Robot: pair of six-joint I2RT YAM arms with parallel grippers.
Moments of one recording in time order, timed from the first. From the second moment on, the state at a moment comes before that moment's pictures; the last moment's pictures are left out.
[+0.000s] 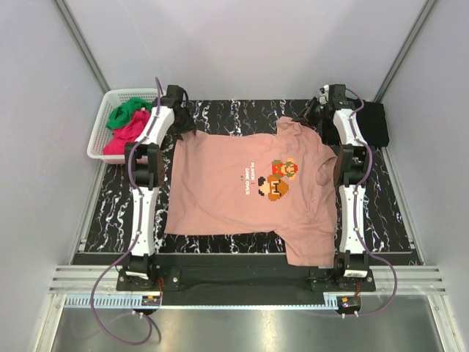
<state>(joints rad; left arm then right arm) -0.10 2.57 2.40 -0.92 0.01 -0.51 -0.04 2.77 2.60 -0.69 -0.70 0.60</state>
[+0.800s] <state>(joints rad) -0.17 2.61 2.44 -0.96 -0.09 -0.50 -0.04 2.77 2.59 -0.68 -0.76 0.61</state>
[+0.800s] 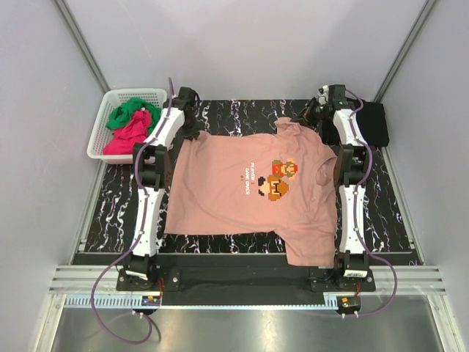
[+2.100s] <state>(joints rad) -0.12 2.48 2.33 -0.95 -0.06 -0.39 -0.04 2.63 2.53 -0.69 -0.67 0.55</state>
